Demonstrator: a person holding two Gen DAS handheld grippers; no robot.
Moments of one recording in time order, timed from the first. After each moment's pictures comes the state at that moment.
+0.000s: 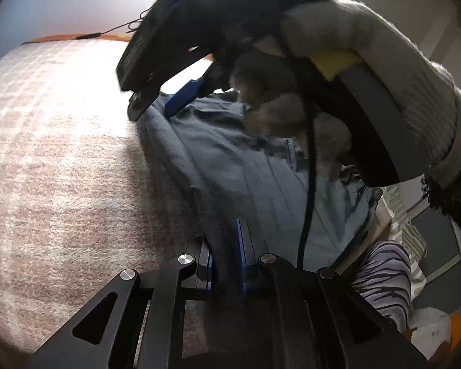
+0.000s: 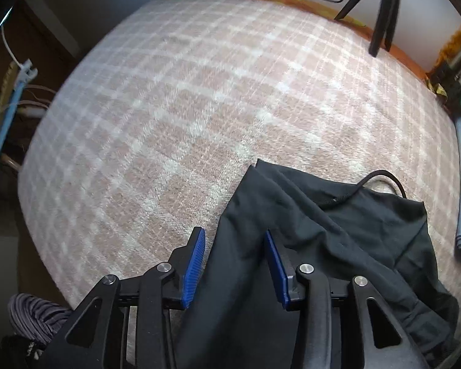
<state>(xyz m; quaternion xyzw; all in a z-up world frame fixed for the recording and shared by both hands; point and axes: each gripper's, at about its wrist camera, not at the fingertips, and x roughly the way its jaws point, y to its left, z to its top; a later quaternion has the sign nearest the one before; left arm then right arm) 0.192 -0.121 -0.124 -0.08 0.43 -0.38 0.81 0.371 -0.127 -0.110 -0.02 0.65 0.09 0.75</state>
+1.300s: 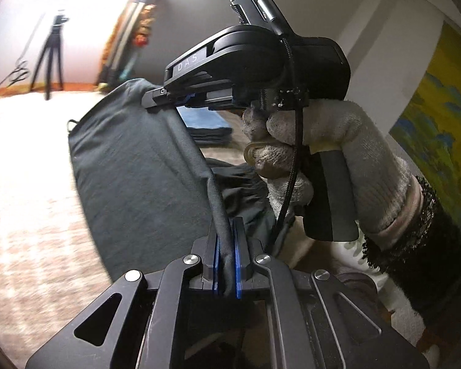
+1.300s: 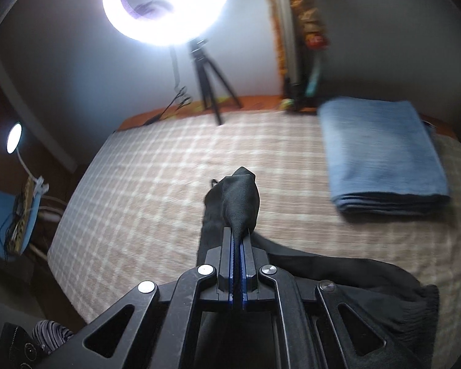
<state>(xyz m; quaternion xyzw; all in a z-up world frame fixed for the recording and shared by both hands) 0.169 -0.270 -0.047 -0.06 0.38 -0.53 0.76 0.241 -0.382 -0.008 0.17 0.45 0.00 0.88</state>
